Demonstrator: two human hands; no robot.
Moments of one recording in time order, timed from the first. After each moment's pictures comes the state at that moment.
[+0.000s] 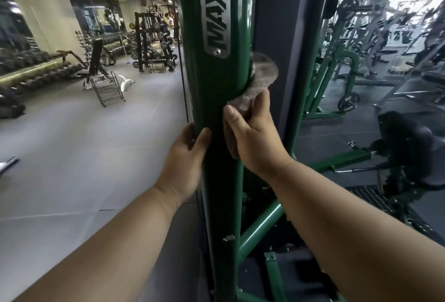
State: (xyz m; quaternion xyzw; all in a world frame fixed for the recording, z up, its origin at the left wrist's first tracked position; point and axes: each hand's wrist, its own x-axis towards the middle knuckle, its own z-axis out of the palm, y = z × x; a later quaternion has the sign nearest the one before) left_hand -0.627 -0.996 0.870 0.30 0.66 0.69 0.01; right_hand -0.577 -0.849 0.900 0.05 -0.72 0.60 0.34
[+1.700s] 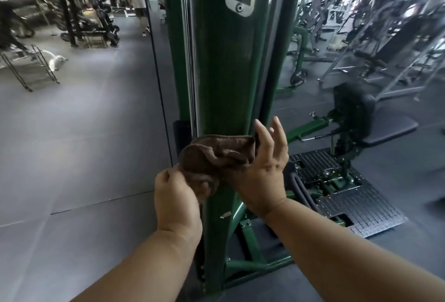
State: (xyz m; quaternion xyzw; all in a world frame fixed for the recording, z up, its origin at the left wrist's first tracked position) left_hand -0.614 -1.028 0.776 -0.03 0.53 0.84 0.13; right_hand -0.546 -0.886 0.769 -0.20 -0.83 0.24 0.46
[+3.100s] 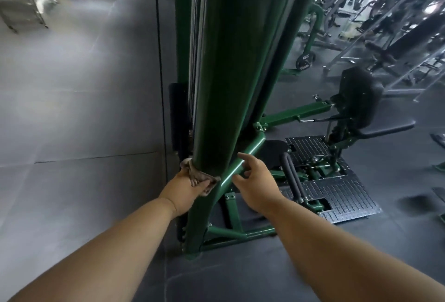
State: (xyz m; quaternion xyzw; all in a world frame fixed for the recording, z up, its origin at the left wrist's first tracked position) left_hand -0.652 -1.032 0.590 0.29 0.82 0.41 0.27; right_hand -0.506 -0.859 0.668 -0.32 -0.85 0.40 0.09
